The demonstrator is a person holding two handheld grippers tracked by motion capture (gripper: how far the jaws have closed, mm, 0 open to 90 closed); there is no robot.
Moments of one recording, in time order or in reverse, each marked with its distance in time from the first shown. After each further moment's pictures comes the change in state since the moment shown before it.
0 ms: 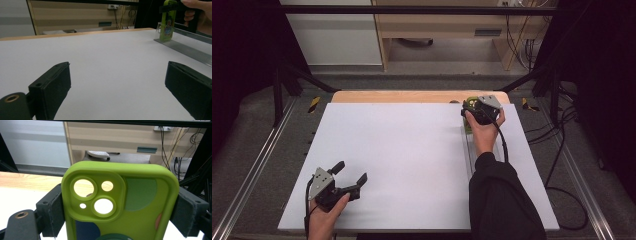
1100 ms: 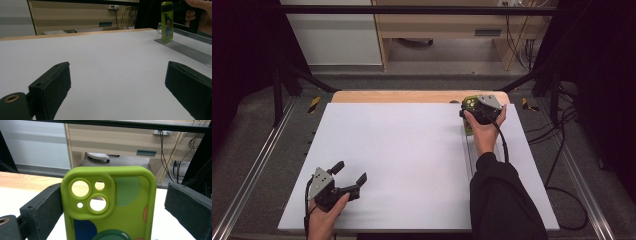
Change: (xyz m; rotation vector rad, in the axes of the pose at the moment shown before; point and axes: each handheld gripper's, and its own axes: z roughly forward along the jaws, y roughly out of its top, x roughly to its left) left arm 0.001 0.000 0.000 -0.003 0.004 -0.002; right arm 0.001 0.002 -0.003 -0.019 -0.002 -0.024
